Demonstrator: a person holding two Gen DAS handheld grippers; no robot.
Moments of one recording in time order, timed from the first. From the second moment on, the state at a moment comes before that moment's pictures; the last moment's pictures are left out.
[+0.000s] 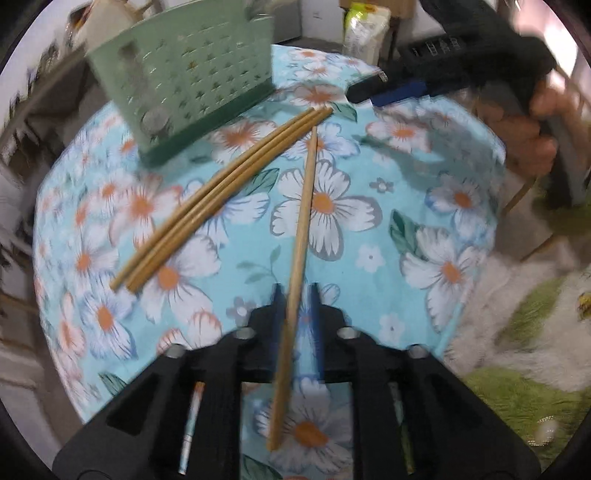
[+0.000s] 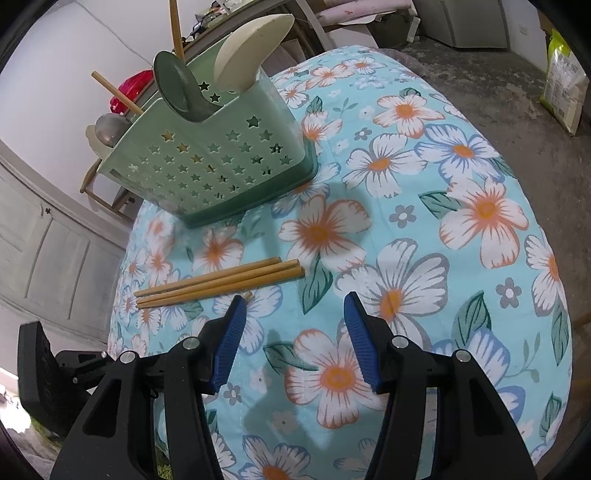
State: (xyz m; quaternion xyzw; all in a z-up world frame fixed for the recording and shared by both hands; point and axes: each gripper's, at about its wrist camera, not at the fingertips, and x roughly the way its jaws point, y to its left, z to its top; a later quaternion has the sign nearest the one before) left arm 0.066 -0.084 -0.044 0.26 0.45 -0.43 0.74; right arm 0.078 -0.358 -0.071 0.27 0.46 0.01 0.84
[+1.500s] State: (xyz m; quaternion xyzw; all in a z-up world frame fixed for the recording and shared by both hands) left arm 0.135 -0.030 -0.007 -0.08 0.45 -0.36 0.81; right arm 0.115 -0.342 -0.119 0.49 0.44 0.06 0.75
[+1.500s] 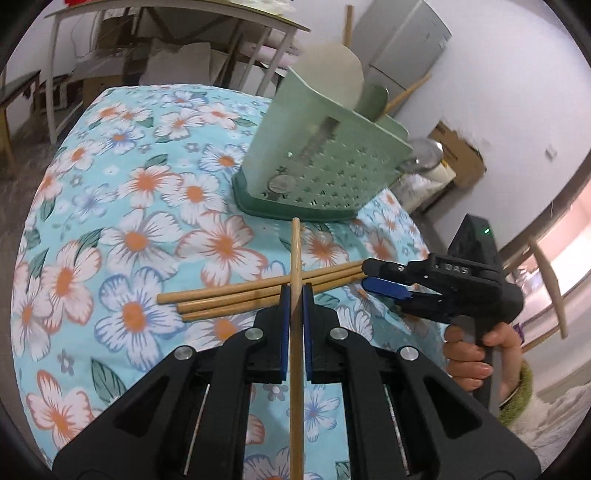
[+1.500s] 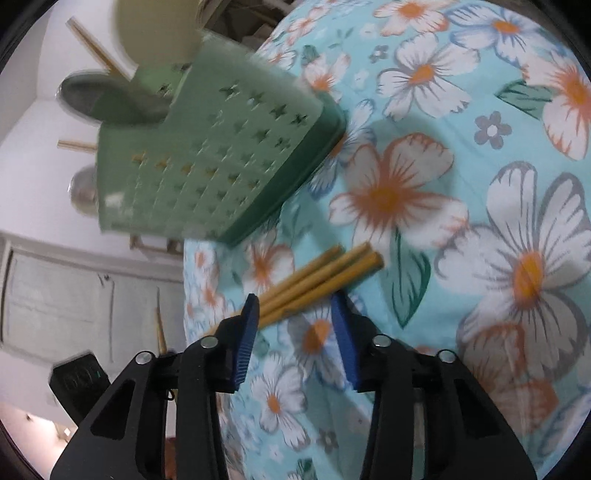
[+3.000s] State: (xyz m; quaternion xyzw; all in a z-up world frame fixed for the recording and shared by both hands) left arm 0.148 -0.019 0.010 -0.14 0.43 -0.37 0.81; right arm 0.062 -0.344 0.004 0.33 0.29 0.04 0.90
